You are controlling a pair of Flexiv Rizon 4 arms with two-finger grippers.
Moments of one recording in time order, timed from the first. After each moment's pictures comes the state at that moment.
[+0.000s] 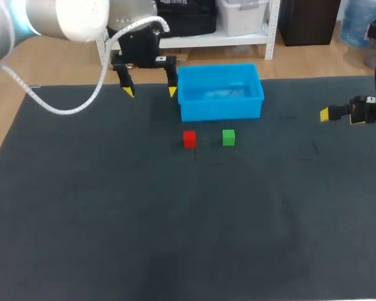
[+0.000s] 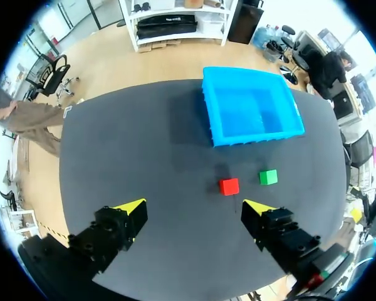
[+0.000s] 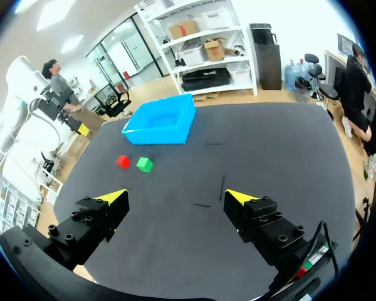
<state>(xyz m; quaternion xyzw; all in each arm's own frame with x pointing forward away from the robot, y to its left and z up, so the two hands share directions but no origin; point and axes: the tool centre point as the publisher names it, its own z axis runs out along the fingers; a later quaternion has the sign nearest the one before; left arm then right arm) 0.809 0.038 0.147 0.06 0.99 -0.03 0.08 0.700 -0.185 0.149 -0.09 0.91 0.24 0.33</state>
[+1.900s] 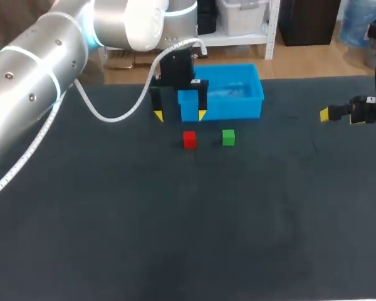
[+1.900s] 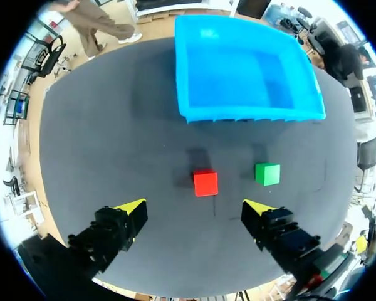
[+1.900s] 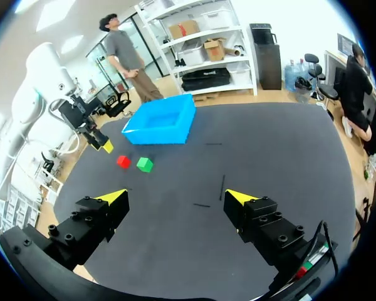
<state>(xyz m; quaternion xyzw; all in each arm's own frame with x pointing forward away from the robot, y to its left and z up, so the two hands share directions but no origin) 0.799 -0.022 0.077 0.03 1.00 -0.01 -0.03 0.700 -0.185 0.149 -0.09 0.91 0.24 0.33</state>
